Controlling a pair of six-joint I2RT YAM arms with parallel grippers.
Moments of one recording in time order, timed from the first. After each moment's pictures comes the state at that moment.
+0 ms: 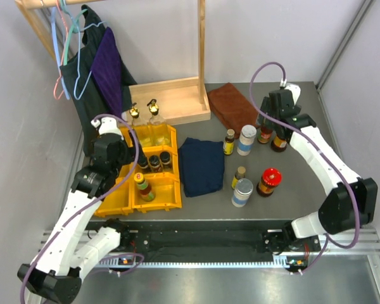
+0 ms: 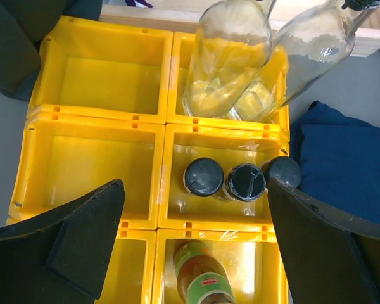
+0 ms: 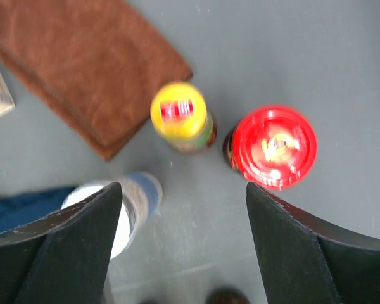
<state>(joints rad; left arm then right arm) -0.33 0.82 0.92 -0.63 -0.34 -0.39 0.28 1.40 1.25 -0.57 0.39 0.43</state>
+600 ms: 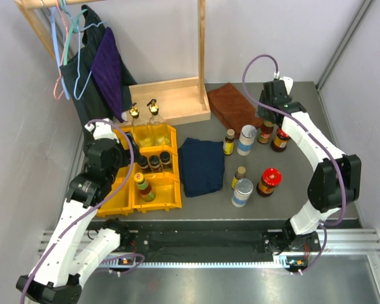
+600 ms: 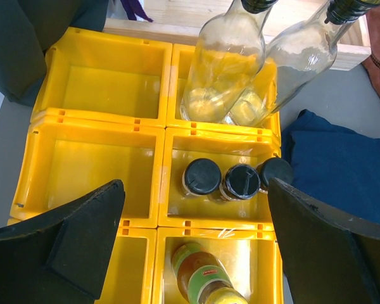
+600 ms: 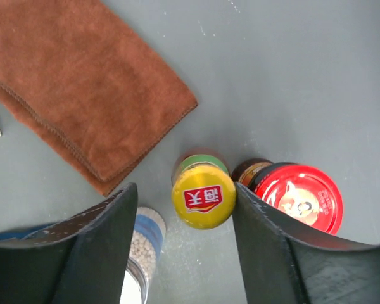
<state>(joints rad) -0.31 0.73 0.90 -0.63 -0.33 -0.39 0.25 1.62 1.41 -0.53 0.40 0.38</state>
